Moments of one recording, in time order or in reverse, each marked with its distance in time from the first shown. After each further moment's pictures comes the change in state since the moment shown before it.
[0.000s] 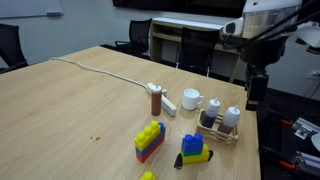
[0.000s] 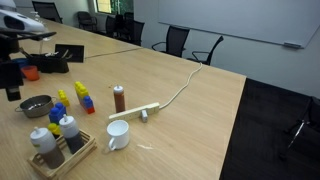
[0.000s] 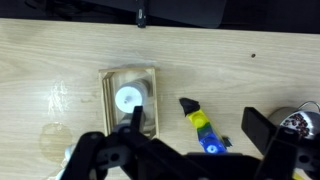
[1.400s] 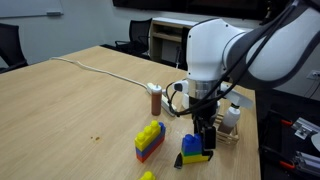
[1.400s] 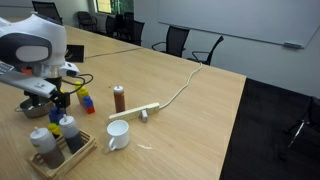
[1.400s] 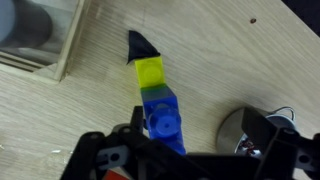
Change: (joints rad) arm 0.019 0.555 0.016 0.196 0.120 0.402 -0.563
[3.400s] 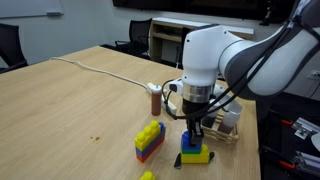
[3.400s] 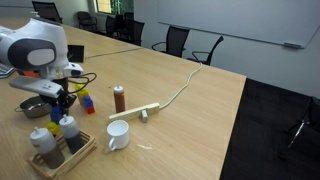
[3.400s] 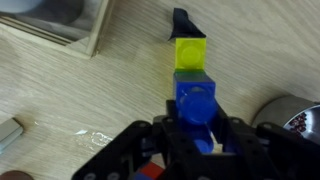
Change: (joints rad) arm 0.006 0.053 -0.014 0.026 -0.188 0.098 0.139
